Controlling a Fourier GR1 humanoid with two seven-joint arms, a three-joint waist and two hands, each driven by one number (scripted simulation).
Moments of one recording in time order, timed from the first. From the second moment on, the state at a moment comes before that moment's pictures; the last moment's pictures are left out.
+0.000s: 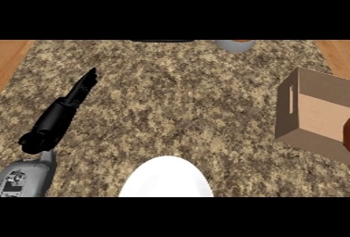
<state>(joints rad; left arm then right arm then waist) -0.21 0.28 0.00 -1.56 -0.11 -0.21 -0.07 0.01 -0.94 -0.10 -1.87 0.12 -0.05 -0.13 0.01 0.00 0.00</state>
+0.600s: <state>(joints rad) -0.25 0.26 -0.01 -1.54 -0.12 -0.22 -0.07 -0.22 -1.08 0.01 -1.29 0.28 0.23 -0.37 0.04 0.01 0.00</state>
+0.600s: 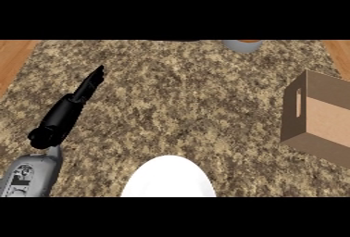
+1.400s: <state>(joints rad) -0.25 0.25 0.00 -1.52 -0.13 -0.22 -0.07 -0.49 -0.99 0.07 -0.79 0.32 0.40 -0.79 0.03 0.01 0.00</state>
